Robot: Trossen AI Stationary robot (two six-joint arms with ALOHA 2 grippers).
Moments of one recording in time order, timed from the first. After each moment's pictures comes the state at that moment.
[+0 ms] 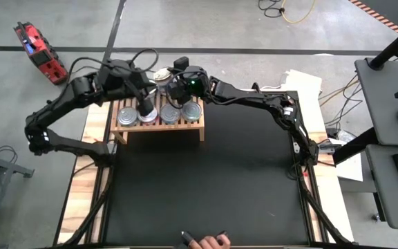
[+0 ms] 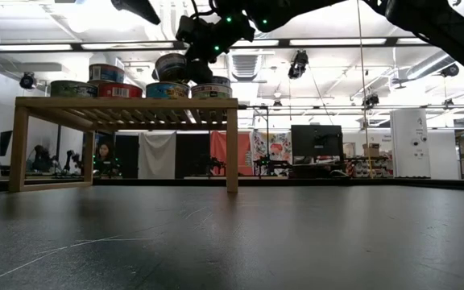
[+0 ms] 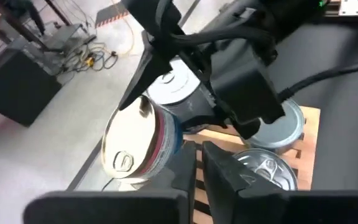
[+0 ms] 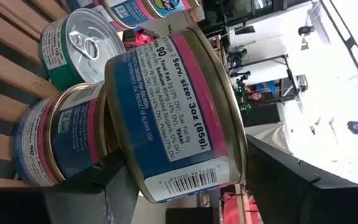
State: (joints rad) left arm 0.43 1.16 1.51 -0.92 -0.21 0.24; right arm -0.33 2.21 2.12 -0.13 0.32 -1.17
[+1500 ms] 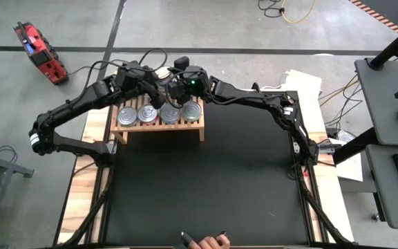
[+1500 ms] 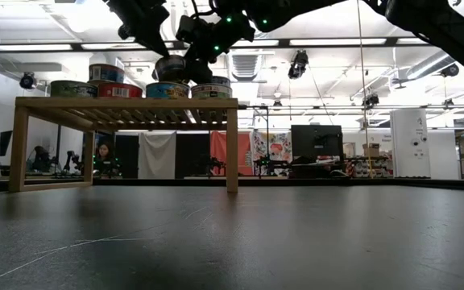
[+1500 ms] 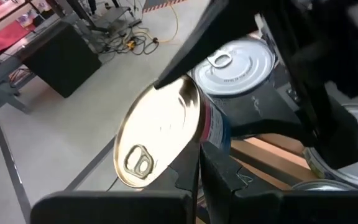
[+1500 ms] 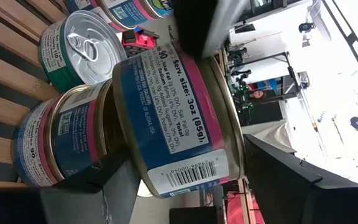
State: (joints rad) left arm 0.53 1.19 1.28 -0.63 -0.33 0.17; right arm -0.33 2.21 2.12 -0.13 0.32 -1.15
